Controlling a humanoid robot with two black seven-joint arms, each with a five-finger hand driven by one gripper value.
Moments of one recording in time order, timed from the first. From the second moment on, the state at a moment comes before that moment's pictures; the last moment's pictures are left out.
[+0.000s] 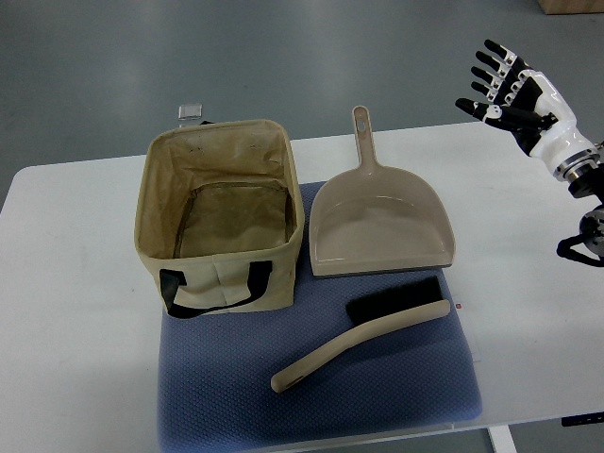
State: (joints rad) left arm 0.00 0.00 -0.15 -0.16 -0.07 -0.02 0.12; right arm 0.45 -0.36 1.29 1.10 -0.82 0.22 0.22
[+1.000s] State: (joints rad) left arm 0.00 0.00 -0.15 -0.16 -0.07 -0.02 0.12; right arm 0.68 -0.74 0.83 1.50 -1.35 0.32 0.45
